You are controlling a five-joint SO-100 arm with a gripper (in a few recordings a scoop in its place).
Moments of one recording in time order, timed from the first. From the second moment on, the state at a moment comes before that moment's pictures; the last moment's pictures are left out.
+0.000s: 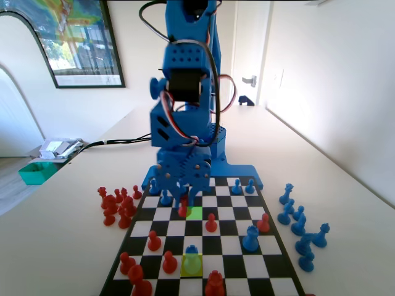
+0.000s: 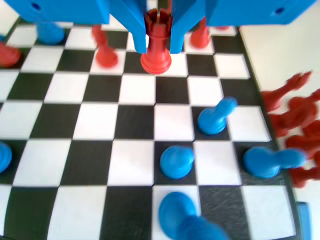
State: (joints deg) arm 9.8 91.1 133.9 29.4 -99.4
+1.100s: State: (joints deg) arm 44.6 95.9 122.6 52.1 -113.4
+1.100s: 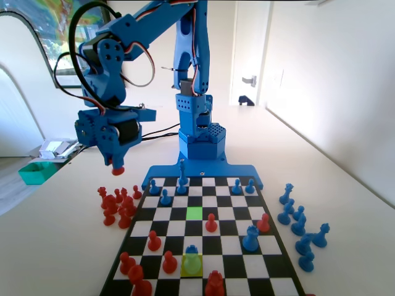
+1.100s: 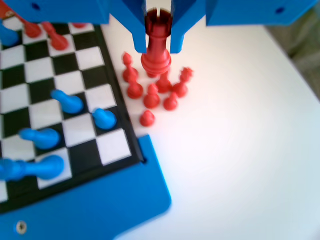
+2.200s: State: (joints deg) arm 49.1 84.6 136.4 22.9 -115.3
